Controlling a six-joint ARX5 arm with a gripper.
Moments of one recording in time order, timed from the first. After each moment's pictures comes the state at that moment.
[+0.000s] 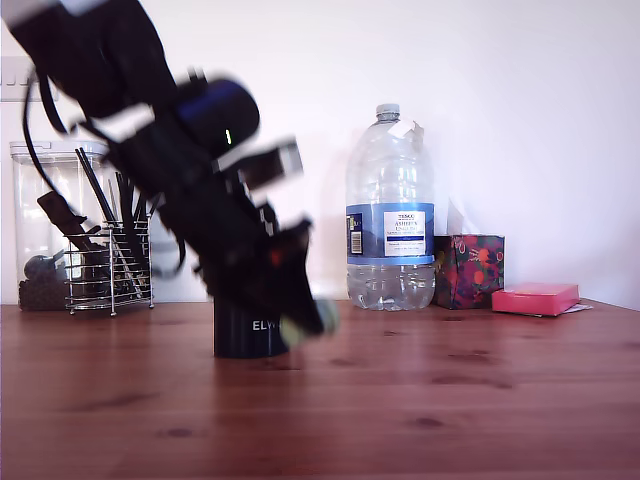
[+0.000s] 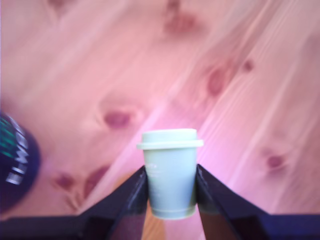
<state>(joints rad) -0.61 1.72 1.04 -0.18 0.33 0.16</state>
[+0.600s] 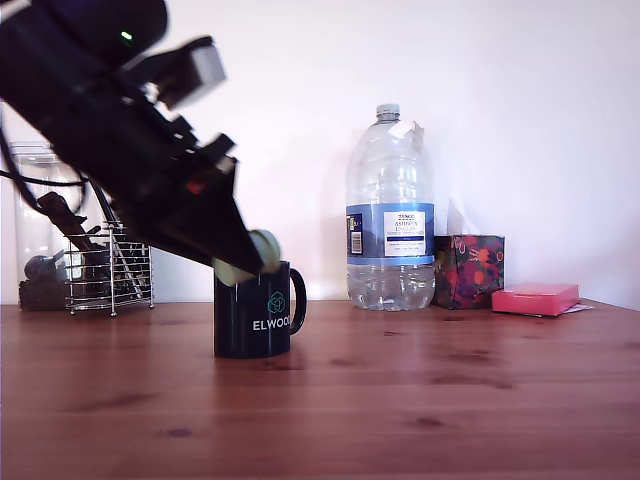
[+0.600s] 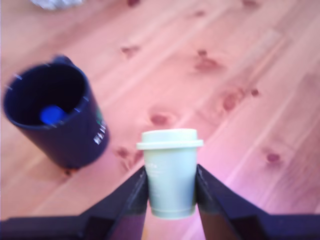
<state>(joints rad) -0.56 1.29 0.76 -0.10 0.23 0.11</state>
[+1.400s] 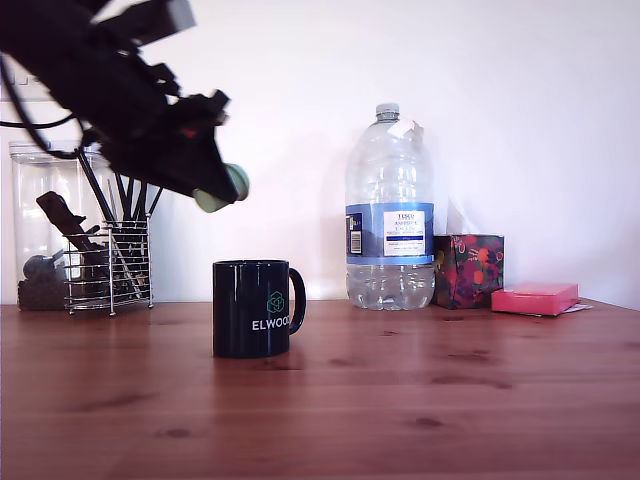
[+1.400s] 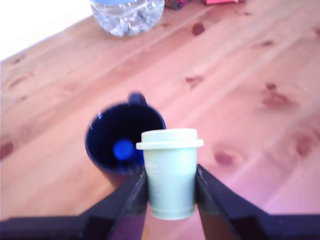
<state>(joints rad) -0.51 1.46 0.94 -0.06 0.10 0.11</state>
